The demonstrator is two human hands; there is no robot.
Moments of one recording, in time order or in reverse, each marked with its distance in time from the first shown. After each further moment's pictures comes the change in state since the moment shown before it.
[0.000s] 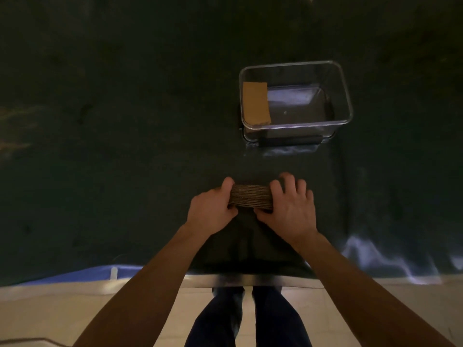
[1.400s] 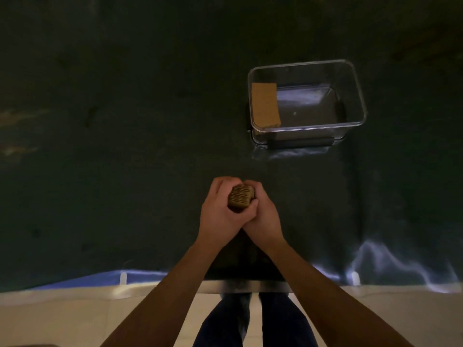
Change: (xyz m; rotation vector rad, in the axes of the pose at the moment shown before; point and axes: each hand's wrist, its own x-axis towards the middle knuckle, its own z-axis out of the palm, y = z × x) left_hand -0.017 0.008 0.002 -0.567 0.447 -0.001; right_hand 0.003 -0.073 0.013 1.070 -0.120 0.120
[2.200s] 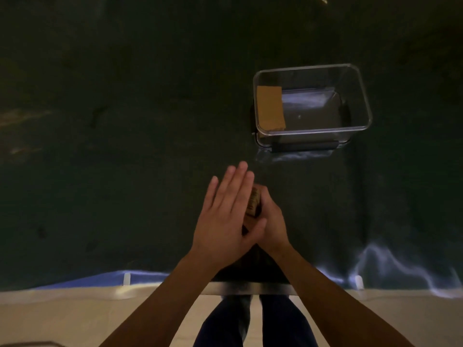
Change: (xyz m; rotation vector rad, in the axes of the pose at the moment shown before) left_hand -0.018 0.012 -0.023 0.600 -0.155 0.343; right_hand -0.005 0.001 -0.003 0.038 -0.011 -0.039
